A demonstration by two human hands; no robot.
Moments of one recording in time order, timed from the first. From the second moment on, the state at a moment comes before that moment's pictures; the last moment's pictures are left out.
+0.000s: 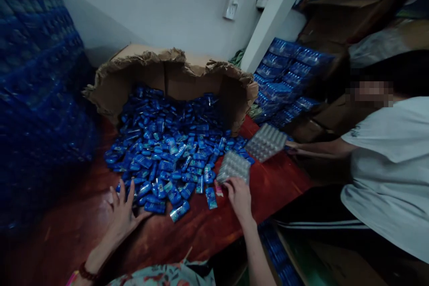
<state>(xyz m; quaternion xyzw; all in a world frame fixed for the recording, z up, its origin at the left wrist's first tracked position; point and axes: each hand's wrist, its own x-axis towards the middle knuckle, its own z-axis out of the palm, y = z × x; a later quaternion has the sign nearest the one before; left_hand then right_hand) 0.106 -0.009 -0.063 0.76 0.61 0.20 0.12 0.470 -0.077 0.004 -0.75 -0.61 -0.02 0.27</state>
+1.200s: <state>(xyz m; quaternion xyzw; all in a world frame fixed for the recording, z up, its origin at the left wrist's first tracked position) 0.097 -0.033 -0.029 0.79 0.43 0.41 0.15 0.472 -0.077 0.002 -0.76 -0.57 0.14 0.27</state>
